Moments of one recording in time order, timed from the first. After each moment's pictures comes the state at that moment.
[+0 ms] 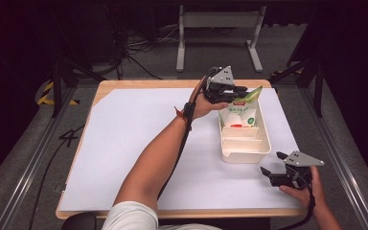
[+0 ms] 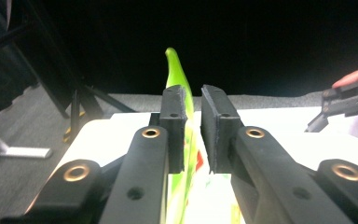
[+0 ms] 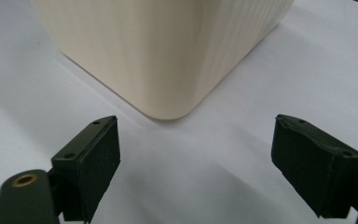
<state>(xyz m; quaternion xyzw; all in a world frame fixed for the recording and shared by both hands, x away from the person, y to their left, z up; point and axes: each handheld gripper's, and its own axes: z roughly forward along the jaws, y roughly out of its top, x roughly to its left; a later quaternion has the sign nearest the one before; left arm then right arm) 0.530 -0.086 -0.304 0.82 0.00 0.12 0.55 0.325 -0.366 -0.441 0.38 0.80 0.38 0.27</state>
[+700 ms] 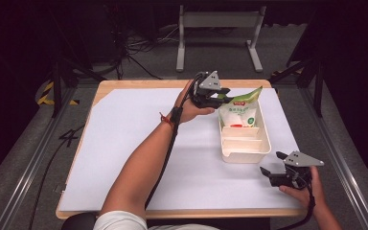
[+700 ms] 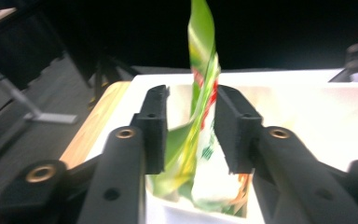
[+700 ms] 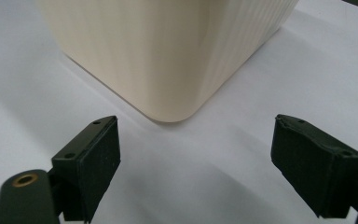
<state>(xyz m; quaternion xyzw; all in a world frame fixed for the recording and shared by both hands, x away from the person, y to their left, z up) 0.519 -0.050 -0.311 0.84 0.04 0.16 0.51 0.325 -0.365 -0.440 0.37 0.80 0.38 0.27</state>
